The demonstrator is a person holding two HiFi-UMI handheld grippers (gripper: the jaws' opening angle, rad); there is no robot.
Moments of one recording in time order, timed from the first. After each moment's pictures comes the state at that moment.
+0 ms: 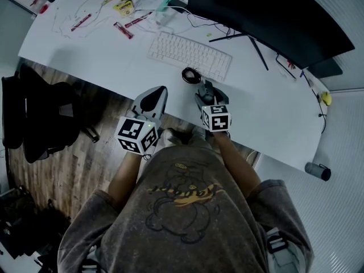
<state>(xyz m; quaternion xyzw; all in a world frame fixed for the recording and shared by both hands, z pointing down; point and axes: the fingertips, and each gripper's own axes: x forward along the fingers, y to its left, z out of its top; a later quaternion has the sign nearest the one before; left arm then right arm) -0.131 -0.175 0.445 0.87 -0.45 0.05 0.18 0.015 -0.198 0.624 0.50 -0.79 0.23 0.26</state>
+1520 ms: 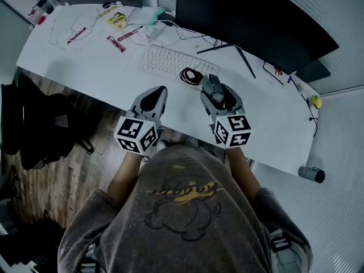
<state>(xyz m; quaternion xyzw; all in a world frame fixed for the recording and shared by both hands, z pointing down) -0.092 -0.195 0.414 0.88 -0.44 0.02 0.16 0.057 -0.205 0.452 0.50 -0.84 0.14 0.12</state>
